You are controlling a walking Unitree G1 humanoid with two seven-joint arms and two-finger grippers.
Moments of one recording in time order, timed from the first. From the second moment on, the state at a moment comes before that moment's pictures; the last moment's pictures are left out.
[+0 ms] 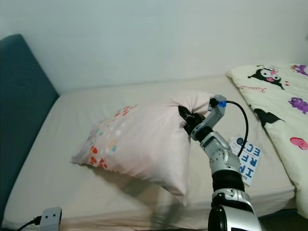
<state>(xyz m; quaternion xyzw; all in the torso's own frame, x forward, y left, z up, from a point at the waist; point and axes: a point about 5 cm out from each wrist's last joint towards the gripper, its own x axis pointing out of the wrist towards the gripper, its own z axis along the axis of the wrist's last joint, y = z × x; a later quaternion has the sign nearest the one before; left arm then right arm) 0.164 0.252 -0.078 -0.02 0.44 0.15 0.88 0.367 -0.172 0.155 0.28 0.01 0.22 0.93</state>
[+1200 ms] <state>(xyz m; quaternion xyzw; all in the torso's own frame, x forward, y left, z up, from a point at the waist) 0.163 0.241 -0.082 -0.02 0.45 0.13 0.88 0.318 -0.096 0.109 0.17 0.09 0.39 0.90</state>
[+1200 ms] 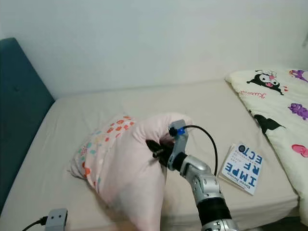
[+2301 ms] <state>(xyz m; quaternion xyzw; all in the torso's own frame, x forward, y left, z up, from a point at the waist) 0.155 0.243 -0.086 -0.02 0.47 0.13 0.87 0.333 -0.124 0.122 0.20 0.05 0.28 0.94</state>
